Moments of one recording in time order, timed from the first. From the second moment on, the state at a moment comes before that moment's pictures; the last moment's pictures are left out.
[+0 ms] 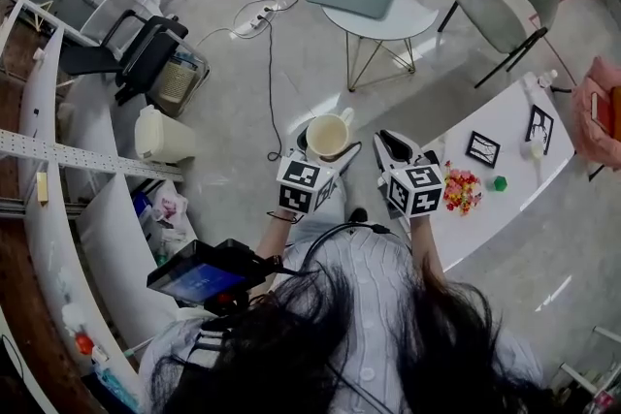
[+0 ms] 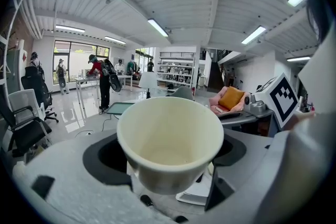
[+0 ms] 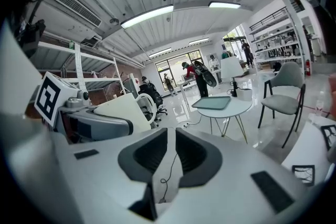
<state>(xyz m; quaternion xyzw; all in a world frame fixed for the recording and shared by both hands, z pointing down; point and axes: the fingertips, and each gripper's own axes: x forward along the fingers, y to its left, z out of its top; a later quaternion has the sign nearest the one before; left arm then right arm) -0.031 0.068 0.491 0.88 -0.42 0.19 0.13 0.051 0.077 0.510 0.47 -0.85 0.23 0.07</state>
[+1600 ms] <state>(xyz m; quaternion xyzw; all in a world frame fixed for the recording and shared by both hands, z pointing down) -0.090 -0.220 0.527 0.91 -0.32 0.21 0.18 0.032 -0.205 0.529 0.56 -0.77 0.27 0.11</state>
